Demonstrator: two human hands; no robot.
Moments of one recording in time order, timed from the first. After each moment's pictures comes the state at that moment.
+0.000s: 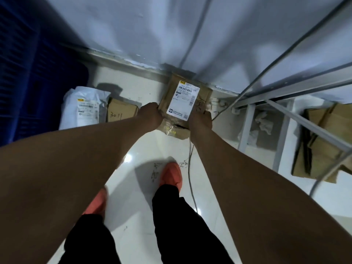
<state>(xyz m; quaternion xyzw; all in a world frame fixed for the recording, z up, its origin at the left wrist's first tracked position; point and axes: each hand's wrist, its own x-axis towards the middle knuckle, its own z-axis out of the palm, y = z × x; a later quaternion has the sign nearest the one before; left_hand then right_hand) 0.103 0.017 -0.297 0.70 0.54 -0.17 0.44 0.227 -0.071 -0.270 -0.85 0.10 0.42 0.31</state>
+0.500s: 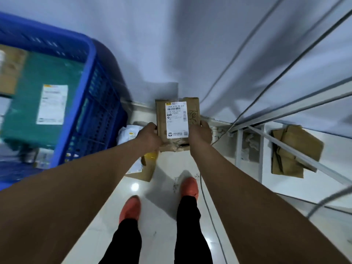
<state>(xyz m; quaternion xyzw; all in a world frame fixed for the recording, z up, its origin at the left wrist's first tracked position) -0.038 0.058 -0.016 0.65 0.55 -0.12 0.50 0.098 -0.019 0.000 -0.87 0.04 0.34 0.35</state>
